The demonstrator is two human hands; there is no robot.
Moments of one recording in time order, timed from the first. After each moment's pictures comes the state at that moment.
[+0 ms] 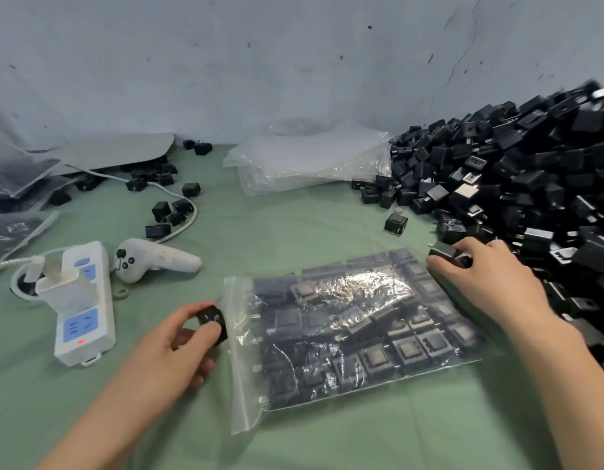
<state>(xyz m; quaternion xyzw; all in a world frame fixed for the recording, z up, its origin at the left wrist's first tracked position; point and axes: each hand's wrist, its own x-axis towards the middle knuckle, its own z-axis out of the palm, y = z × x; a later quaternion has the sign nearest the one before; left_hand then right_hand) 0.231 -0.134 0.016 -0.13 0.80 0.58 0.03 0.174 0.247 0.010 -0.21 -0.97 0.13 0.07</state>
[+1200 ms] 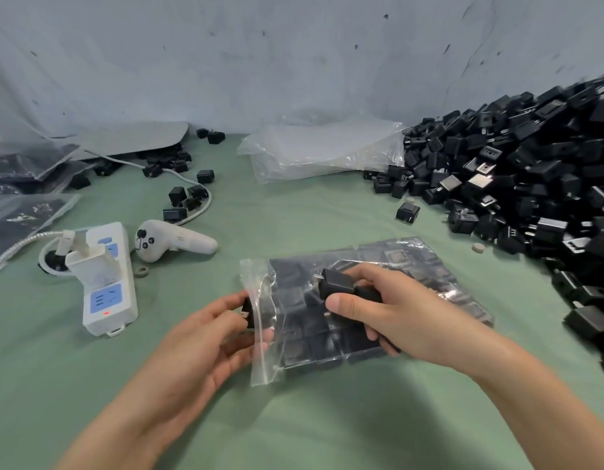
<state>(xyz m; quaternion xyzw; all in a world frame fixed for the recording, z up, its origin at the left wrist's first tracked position) 0.249 -0.121 0.013 -0.12 0.58 0.80 0.13 0.235 0.129 0.042 0.09 -0.84 0.51 -0.15</state>
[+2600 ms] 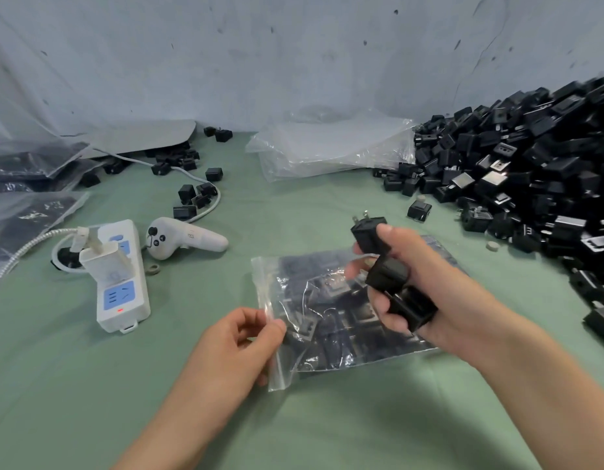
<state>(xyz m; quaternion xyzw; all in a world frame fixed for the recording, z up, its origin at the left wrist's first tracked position) 0.260 -0.112 0.001 -0.07 0.78 0.62 0.03 0.220 0.124 0.045 0.03 -0.60 0.78 -0.17</state>
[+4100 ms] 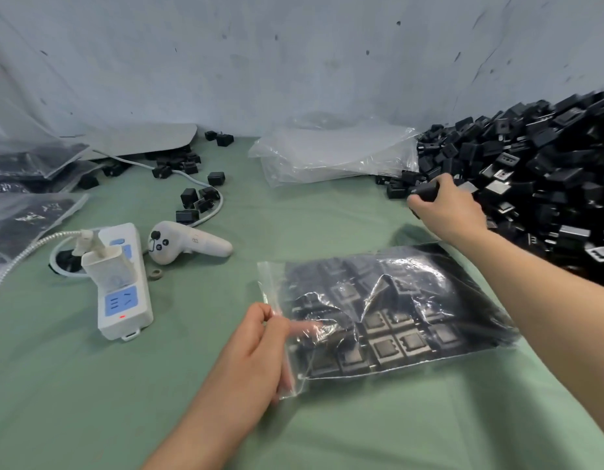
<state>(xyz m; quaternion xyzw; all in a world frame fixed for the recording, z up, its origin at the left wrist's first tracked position) 0.263 -0.105 0.012 -0.01 0.80 0.59 0.07 0.062 0.198 0.024 -0.17 -0.94 0.24 0.15</state>
